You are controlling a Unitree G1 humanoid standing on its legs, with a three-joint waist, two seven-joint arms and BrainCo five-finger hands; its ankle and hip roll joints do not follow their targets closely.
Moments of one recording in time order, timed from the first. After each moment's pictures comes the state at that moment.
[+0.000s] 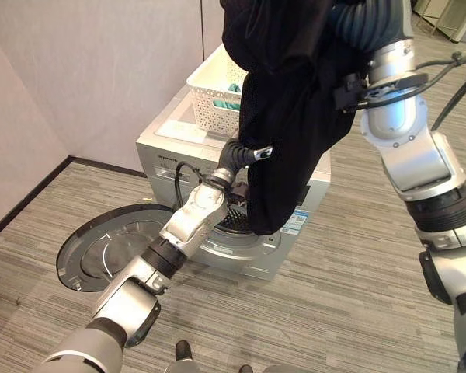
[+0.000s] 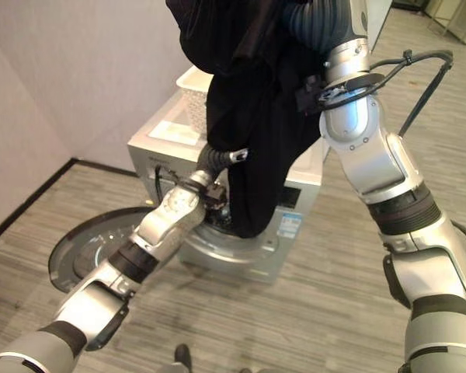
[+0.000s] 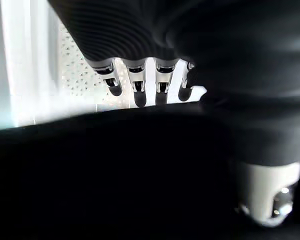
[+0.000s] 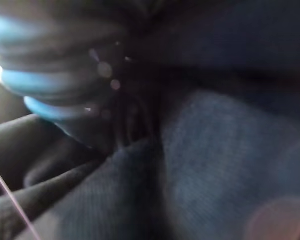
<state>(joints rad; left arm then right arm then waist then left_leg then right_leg) -0.77 0.38 -0.60 0.19 -0.71 -0.01 0.19 -1.07 -0.72 0.38 0.03 -0.13 0.06 -0.37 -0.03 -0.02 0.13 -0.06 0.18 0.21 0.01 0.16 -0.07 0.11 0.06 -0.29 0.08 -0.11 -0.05</state>
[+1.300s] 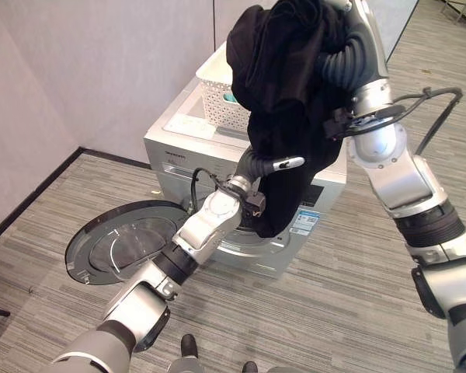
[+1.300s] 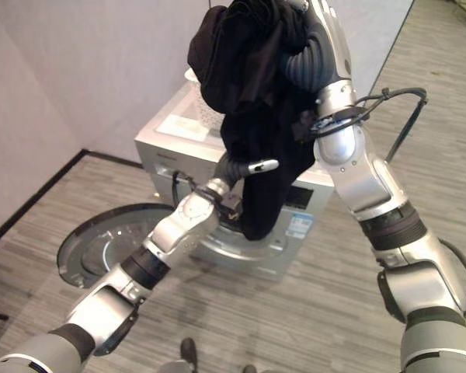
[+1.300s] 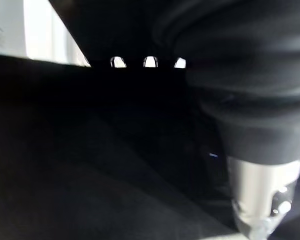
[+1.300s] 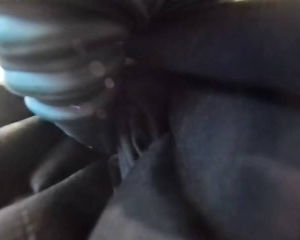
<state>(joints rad) -0.83 0.15 -0.57 0.30 -0.58 0.02 0.21 -0.96 -0.68 0.37 0.02 -0.15 0.08 -0.35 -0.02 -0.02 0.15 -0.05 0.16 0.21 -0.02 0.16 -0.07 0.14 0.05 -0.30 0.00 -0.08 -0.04</state>
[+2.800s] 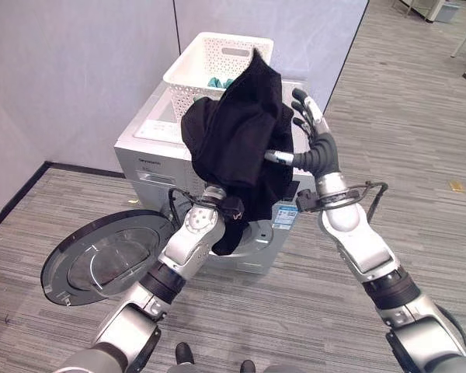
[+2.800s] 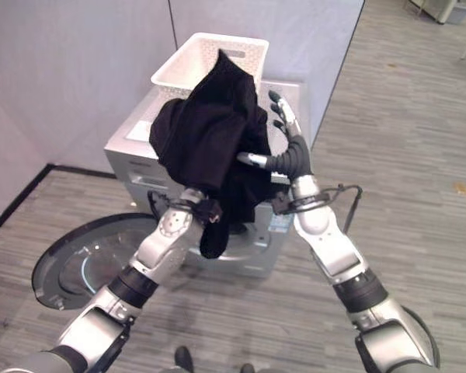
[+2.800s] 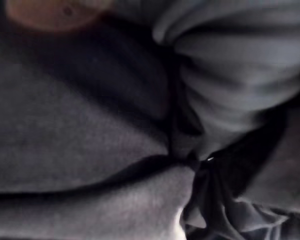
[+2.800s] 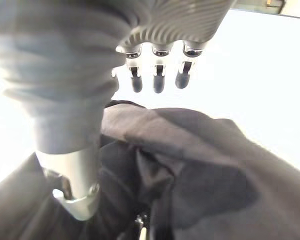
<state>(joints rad) -0.61 0.22 -0.48 0.19 -0.61 -0.09 0.34 -0.50 -0.48 0.34 -0.08 0.17 -0.06 -0.32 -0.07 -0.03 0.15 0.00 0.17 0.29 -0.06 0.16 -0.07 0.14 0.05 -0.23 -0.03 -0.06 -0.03</state>
